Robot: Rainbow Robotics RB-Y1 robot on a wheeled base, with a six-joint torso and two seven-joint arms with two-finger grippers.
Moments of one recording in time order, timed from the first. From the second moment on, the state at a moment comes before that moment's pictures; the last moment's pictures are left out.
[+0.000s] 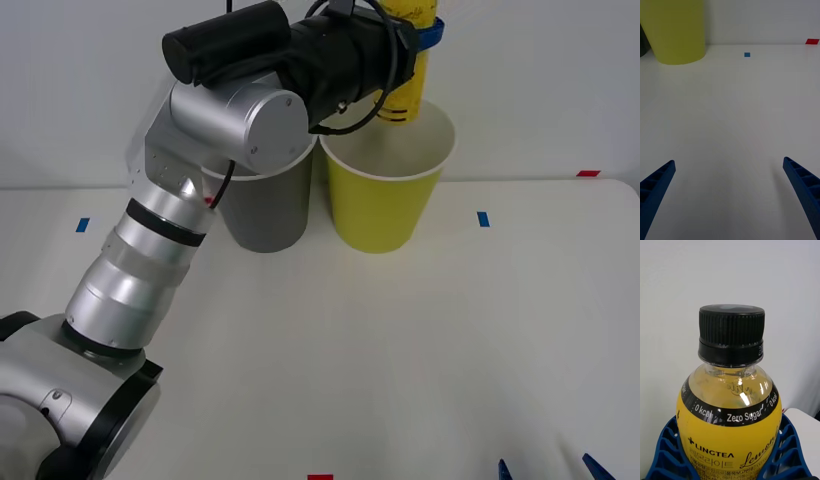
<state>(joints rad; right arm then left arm) 1.00 -0.39 0.24 -1.94 -0.17 -0.46 1.55 -0.86 0.14 -0.27 -1.58 0.60 0.63 -1.66</state>
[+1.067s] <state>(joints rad) 1.00 -0.39 0.24 -1.94 -0.17 -0.46 1.55 -0.86 0.09 -0.27 -1.48 0.56 0.57 -1.69</state>
